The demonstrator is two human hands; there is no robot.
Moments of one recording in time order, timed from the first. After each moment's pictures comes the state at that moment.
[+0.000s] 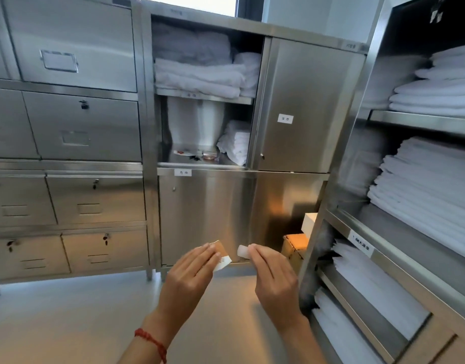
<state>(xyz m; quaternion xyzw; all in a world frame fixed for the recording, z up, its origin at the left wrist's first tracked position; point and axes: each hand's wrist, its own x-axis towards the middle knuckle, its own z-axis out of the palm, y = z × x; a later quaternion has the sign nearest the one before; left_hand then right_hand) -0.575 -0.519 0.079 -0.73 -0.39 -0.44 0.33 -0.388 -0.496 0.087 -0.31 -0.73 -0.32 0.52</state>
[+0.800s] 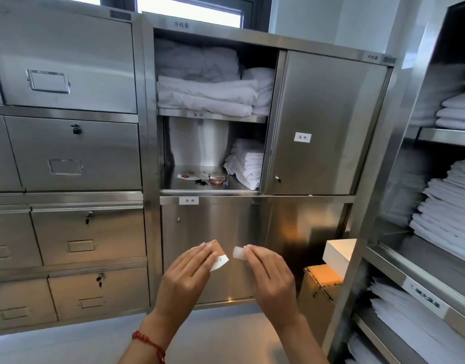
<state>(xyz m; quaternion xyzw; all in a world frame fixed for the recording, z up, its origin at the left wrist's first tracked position) -0.676 -0.345 0.106 -0.73 -0.38 -0.44 0.35 -0.487 -0.325 0.114 -0.31 -0.75 -0.31 0.50</state>
